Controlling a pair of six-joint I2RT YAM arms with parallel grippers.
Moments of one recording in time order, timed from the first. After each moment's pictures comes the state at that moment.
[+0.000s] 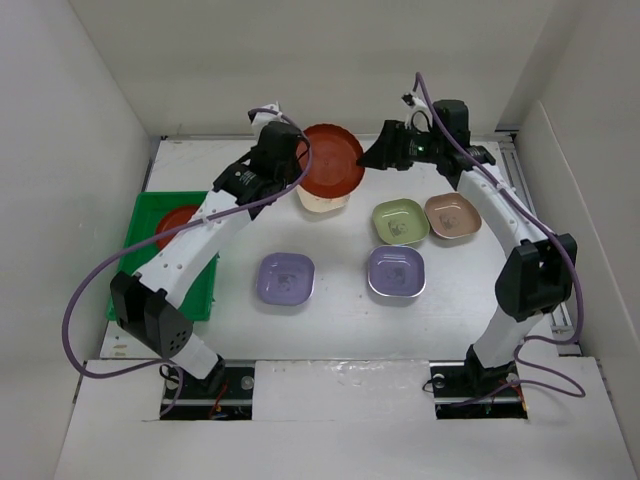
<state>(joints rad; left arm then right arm) -0.59 1.54 1.60 -0.62 -0.44 -0.61 0.25 1.74 1.62 -0.32 -0.72 0.38</state>
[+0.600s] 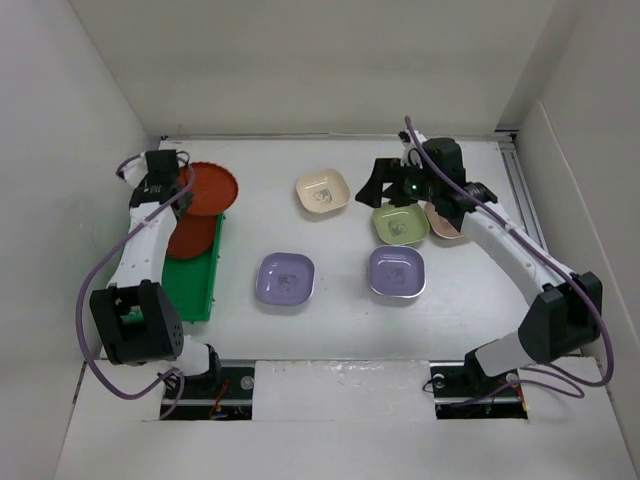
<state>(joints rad) 0.06 1.45 1.28 -0.63 -0.37 -0.78 0.36 1.49 1.30 -0.33 -0.39 0.36</state>
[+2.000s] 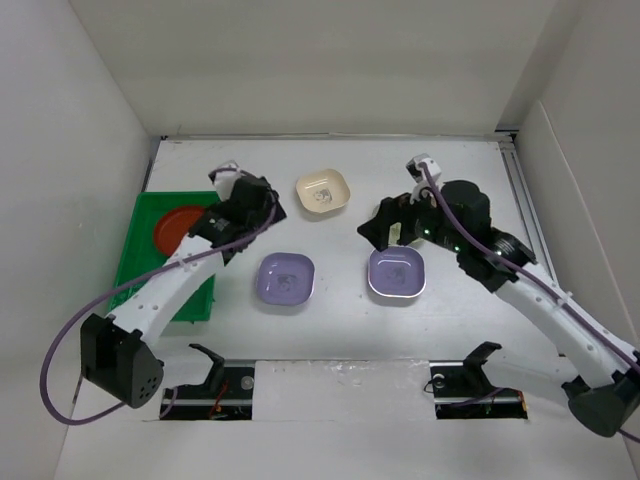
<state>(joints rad) -0.46 1.25 1.12 -0.63 -0.47 -0.80 0.63 1.07 1.10 -0.35 -0.18 0.30</state>
